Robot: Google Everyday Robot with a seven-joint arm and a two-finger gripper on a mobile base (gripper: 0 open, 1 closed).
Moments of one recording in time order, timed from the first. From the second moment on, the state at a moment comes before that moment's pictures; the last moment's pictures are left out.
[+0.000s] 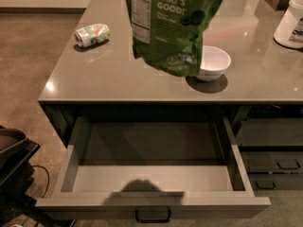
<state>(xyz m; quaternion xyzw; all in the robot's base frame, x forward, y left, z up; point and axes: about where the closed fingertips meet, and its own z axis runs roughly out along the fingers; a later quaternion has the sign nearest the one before) 0.469 -0.038 1.162 -0.49 0.72 0.01 0.49</state>
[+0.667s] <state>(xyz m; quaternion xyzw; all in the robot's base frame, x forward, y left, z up) 0.468 -0.038 1.162 -0.49 0.72 0.01 0.50</state>
